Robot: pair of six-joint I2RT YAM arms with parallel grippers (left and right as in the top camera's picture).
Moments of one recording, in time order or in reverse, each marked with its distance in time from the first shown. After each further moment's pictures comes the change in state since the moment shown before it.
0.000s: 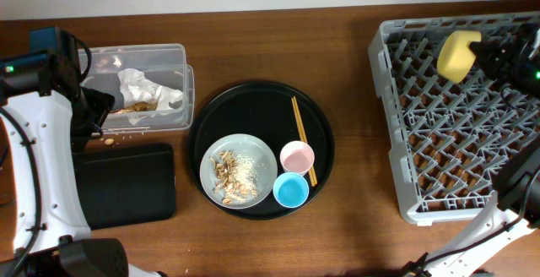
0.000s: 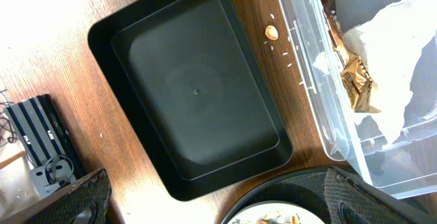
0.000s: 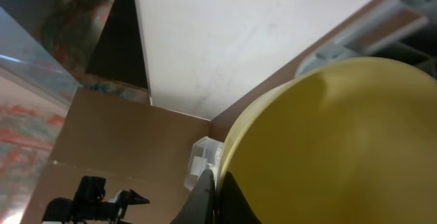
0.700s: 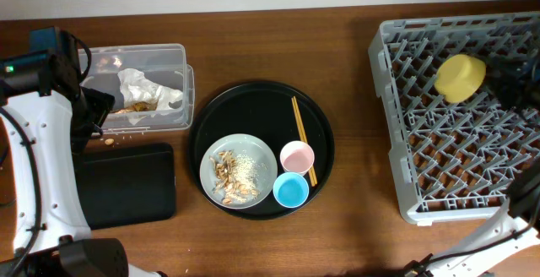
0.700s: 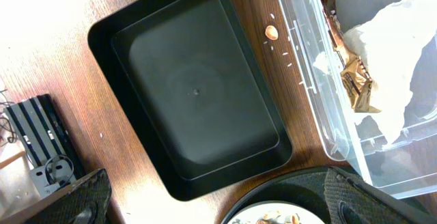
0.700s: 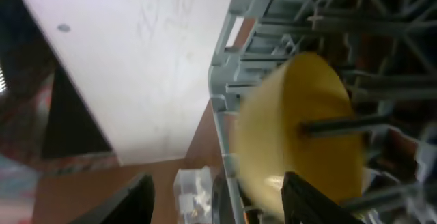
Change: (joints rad) left arm 0.000 0.000 0.000 0.000 0.000 0.000; right arm -0.129 -0.048 -0.009 -0.216 0.279 0.071
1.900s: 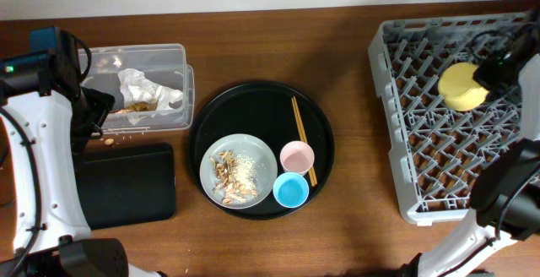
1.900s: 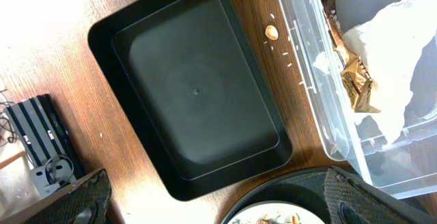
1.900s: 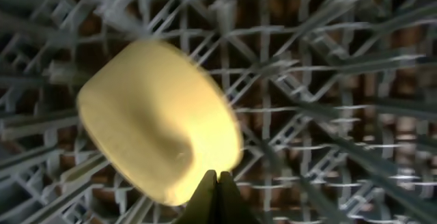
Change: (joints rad) left arm 0.000 0.000 0.000 0.000 0.000 0.000; right arm 0.340 -0.164 0.075 -0.231 1.321 0.035
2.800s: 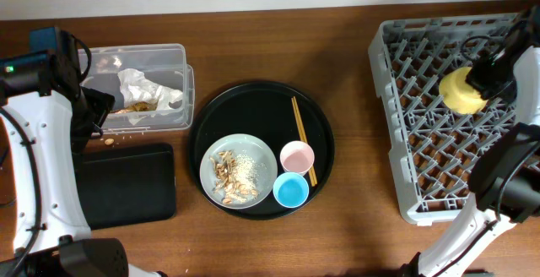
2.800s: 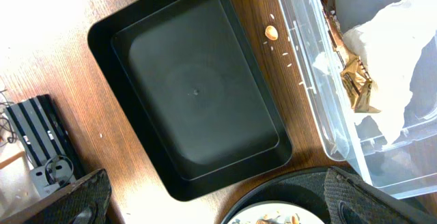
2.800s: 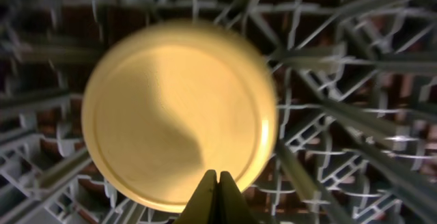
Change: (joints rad) left arm 0.000 0.000 0.000 0.000 0.000 0.000; right arm 0.016 0.127 0.117 -0.097 -0.041 -0.060
